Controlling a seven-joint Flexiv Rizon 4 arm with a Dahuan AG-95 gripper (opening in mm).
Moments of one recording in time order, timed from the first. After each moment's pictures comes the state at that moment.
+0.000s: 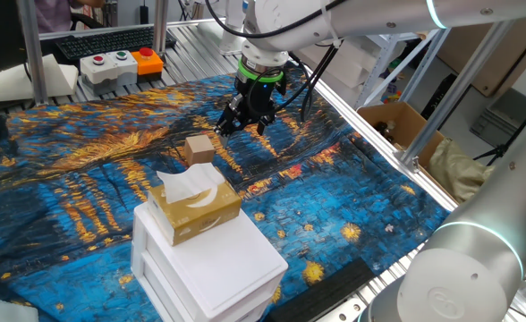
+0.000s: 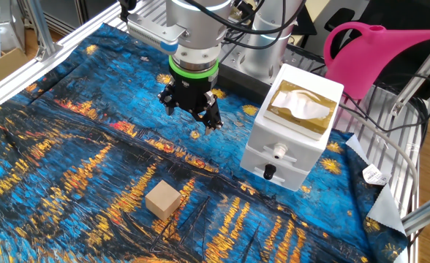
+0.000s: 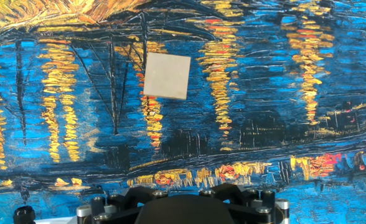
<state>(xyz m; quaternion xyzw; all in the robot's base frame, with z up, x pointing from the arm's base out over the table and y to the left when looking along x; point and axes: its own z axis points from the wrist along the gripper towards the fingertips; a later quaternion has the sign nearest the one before) 0.500 0.000 0.170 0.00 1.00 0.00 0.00</state>
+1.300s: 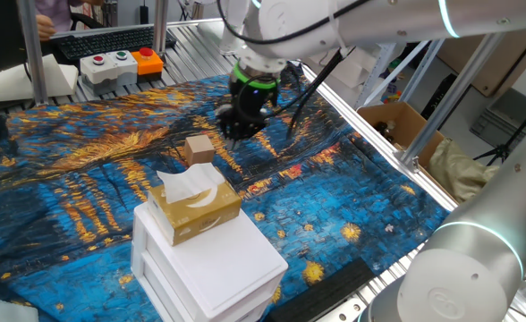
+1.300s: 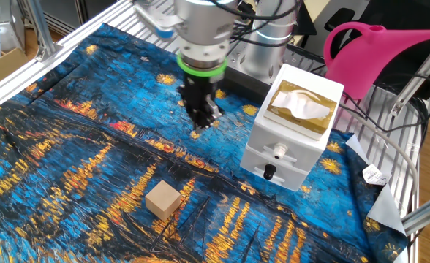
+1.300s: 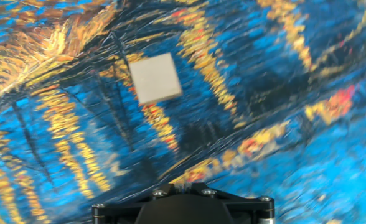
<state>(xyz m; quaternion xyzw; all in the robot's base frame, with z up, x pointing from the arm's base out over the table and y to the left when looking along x) 0.491 0.038 0.170 0.20 0.98 0.03 0.01</state>
